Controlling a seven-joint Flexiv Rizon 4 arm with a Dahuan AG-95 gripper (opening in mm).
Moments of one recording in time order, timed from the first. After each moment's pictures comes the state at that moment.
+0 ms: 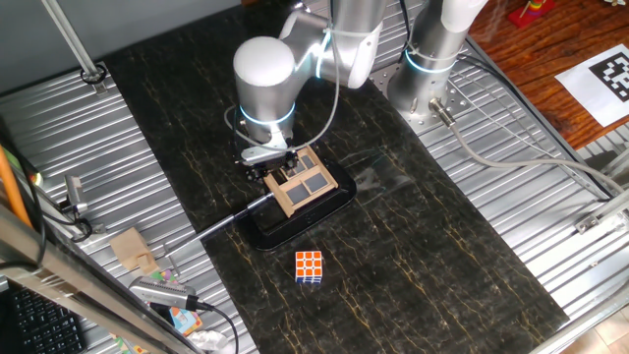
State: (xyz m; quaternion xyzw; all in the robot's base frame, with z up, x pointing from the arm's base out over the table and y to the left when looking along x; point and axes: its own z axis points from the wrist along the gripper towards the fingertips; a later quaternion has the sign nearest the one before) arm 0.463 0.054 0.012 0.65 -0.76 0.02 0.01
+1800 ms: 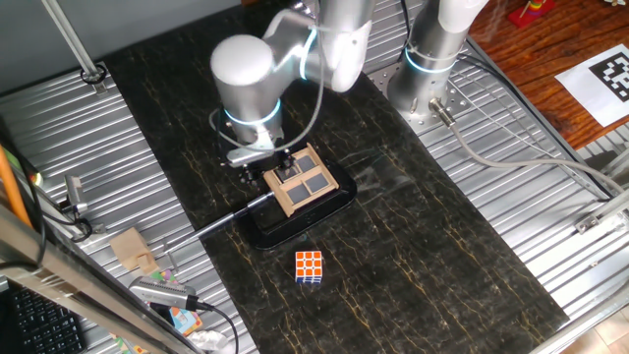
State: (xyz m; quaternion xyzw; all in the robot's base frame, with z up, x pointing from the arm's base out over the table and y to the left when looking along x) arm 0.473 0.064 0.033 0.66 -0.75 -0.02 0.02
